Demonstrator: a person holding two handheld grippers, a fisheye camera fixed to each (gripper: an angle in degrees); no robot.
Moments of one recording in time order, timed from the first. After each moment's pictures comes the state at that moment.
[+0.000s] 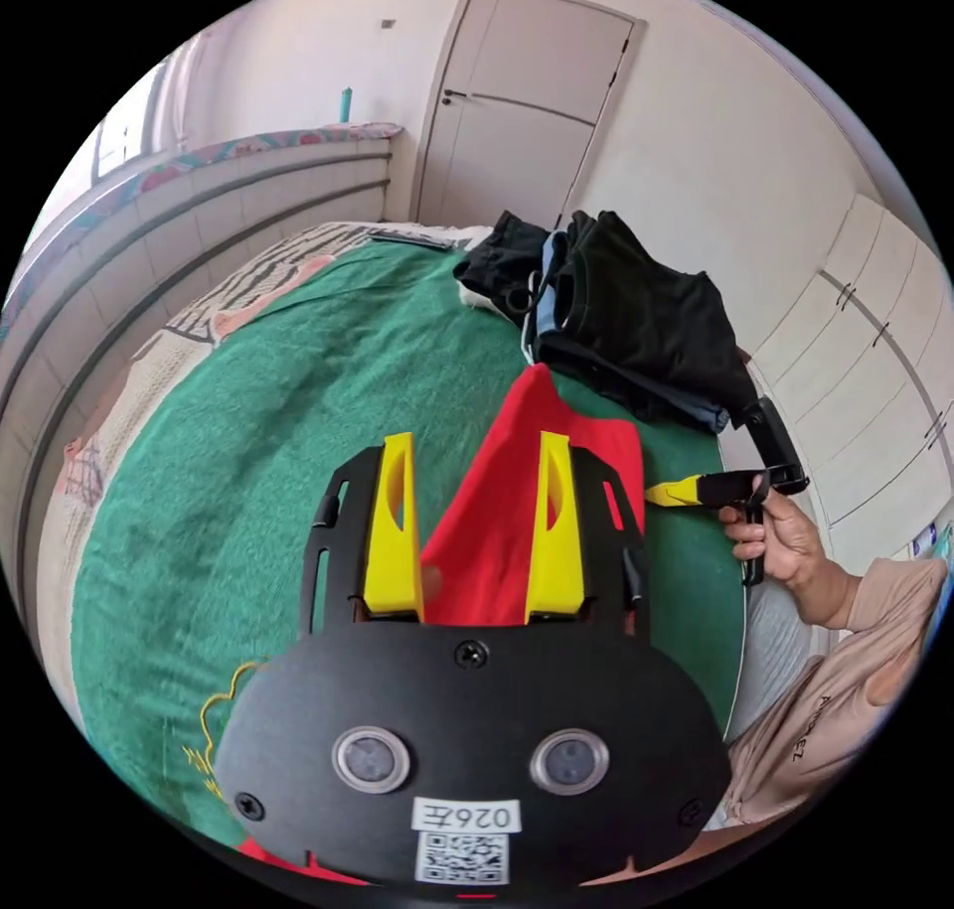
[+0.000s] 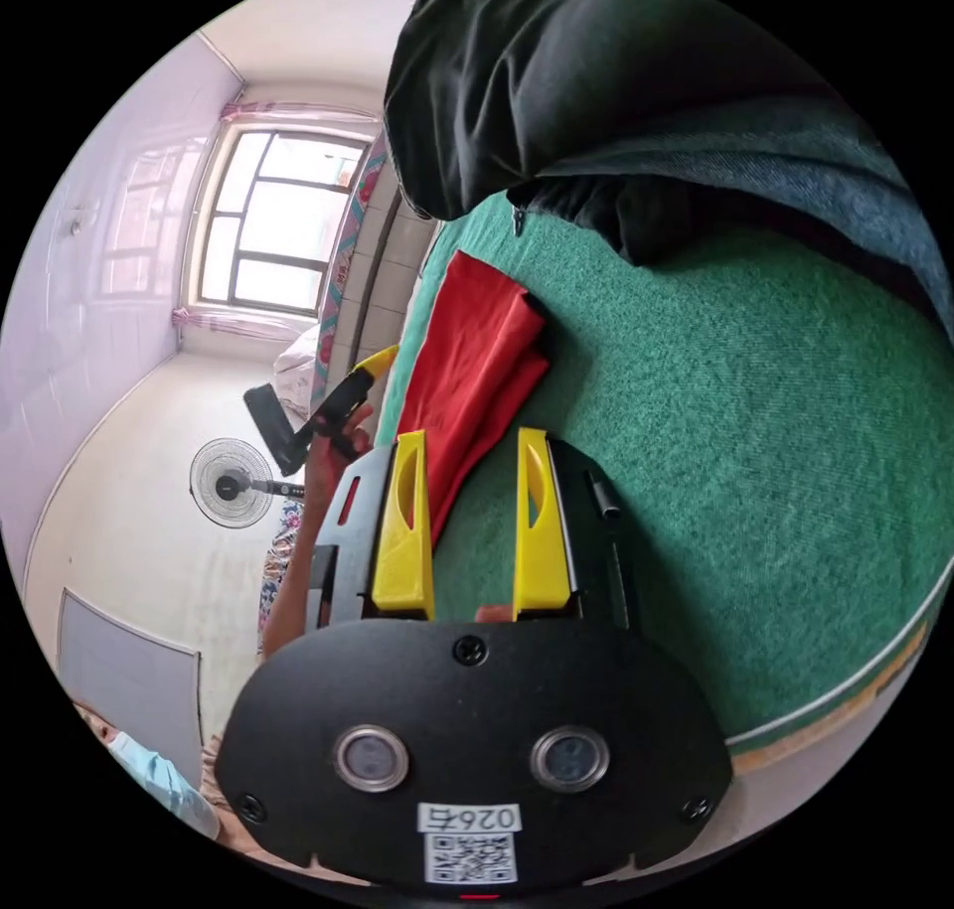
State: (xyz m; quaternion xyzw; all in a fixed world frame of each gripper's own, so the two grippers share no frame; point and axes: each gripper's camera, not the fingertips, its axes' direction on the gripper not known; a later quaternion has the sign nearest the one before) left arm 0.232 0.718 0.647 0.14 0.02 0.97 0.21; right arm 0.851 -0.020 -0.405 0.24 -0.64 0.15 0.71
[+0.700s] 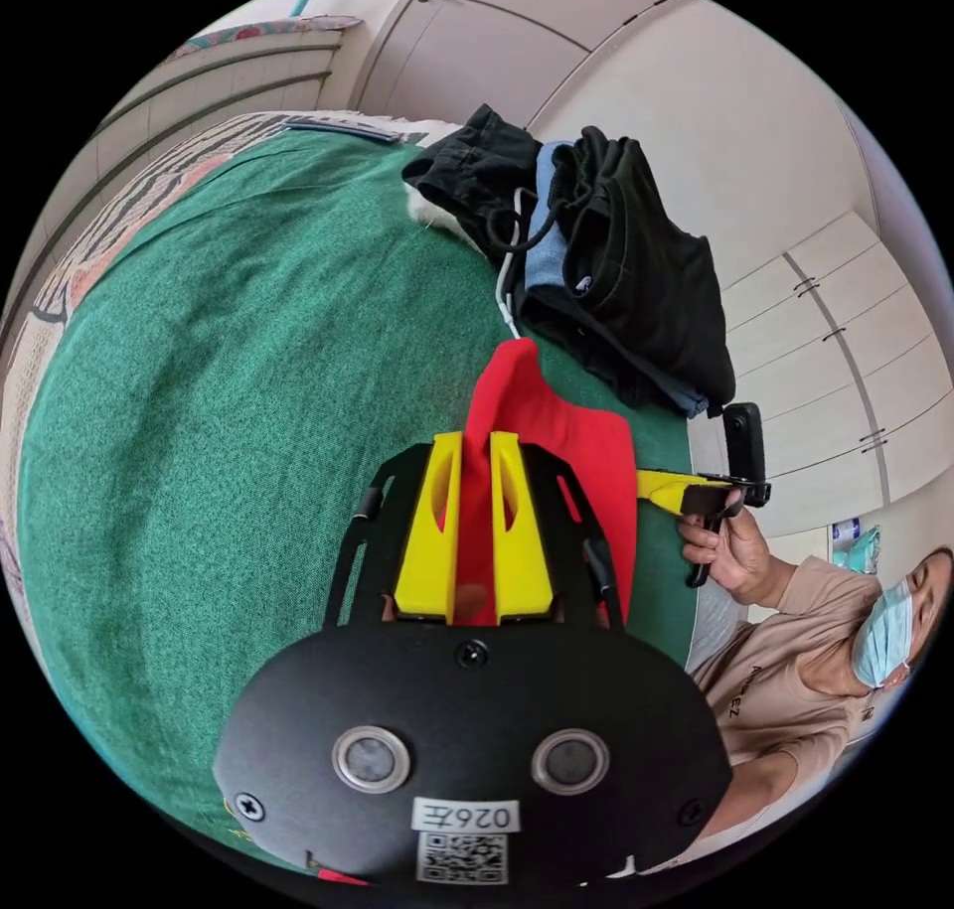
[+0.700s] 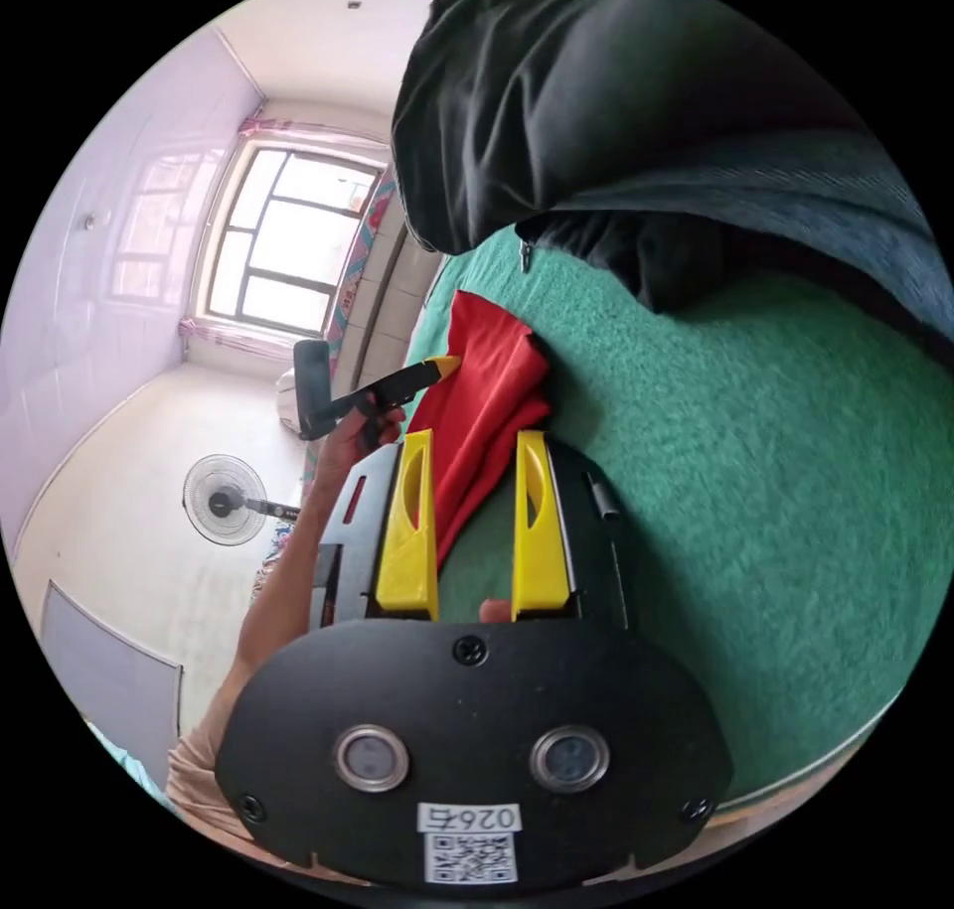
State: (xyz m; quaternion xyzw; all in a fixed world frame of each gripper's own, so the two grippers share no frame) left arm 0.358 0.727 0.814 0.01 -0.06 0.97 0.25; right arm 0.861 -0.017 -0.443 0.28 -0.62 0.17 0.71
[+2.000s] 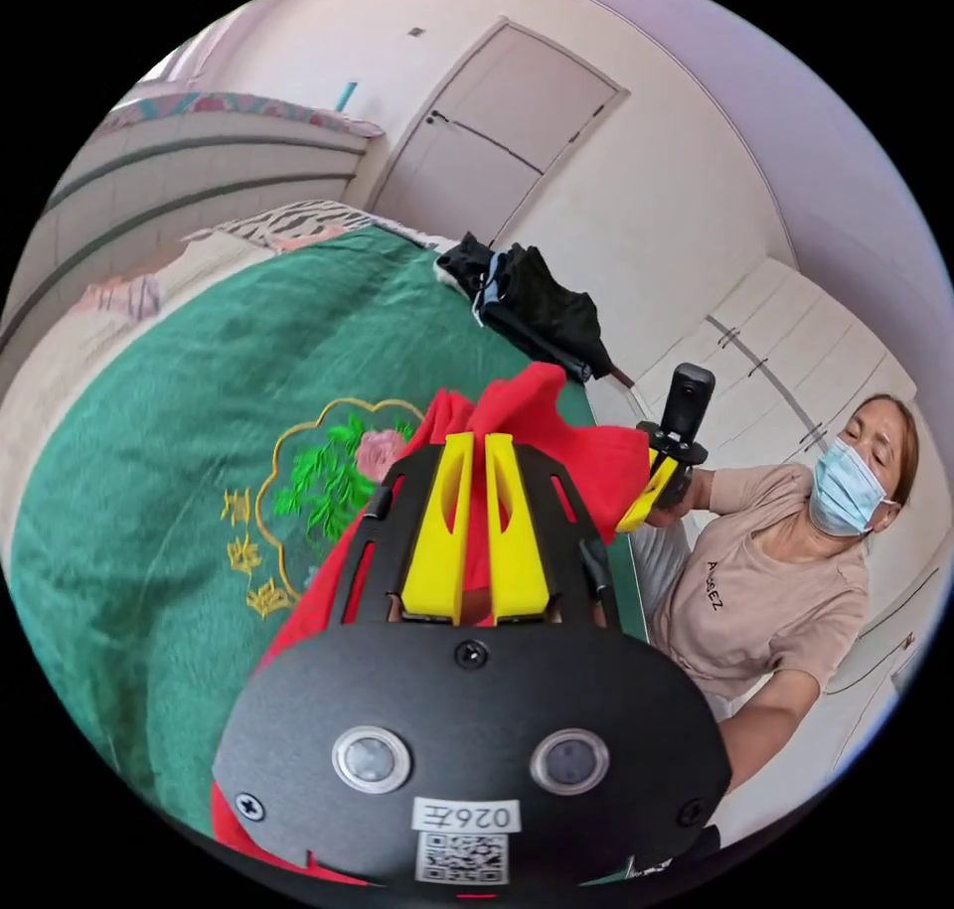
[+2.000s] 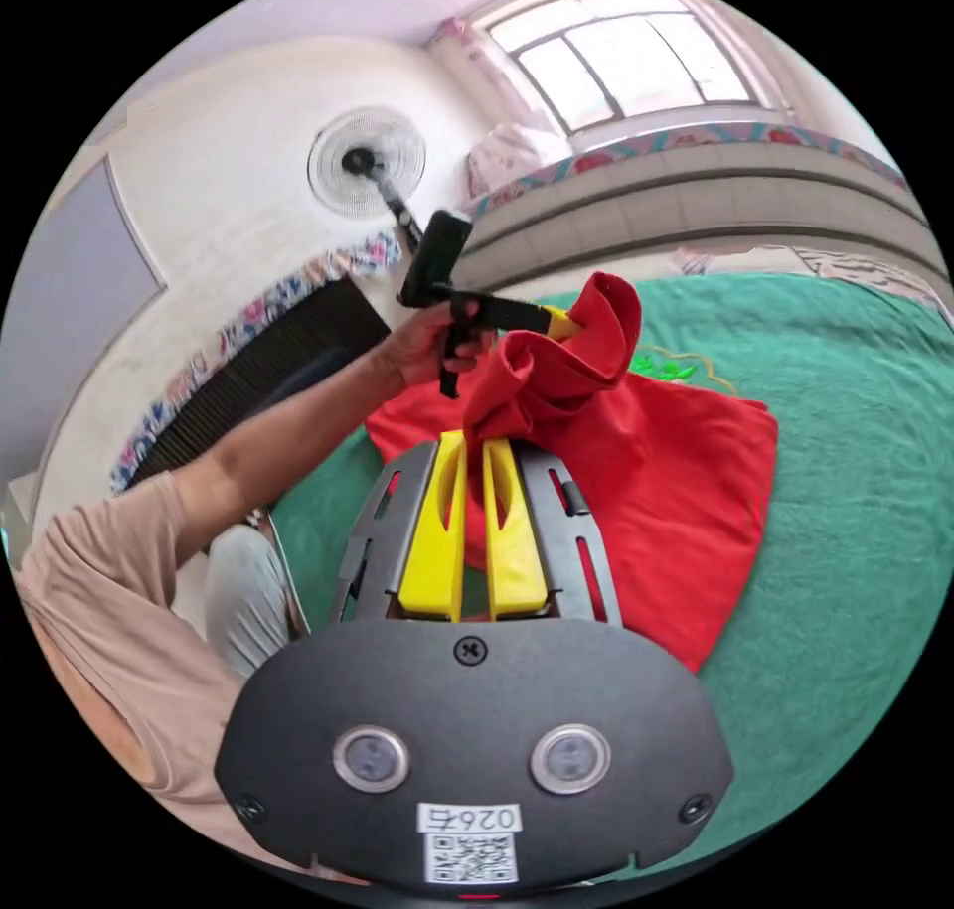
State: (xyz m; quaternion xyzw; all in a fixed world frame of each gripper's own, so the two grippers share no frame) left arm 0.271 0.239 0.447 0.00 0.12 0.96 0.27; right arm 0.288 0.303 -0.363 0.37 -0.48 -0.32 0.73
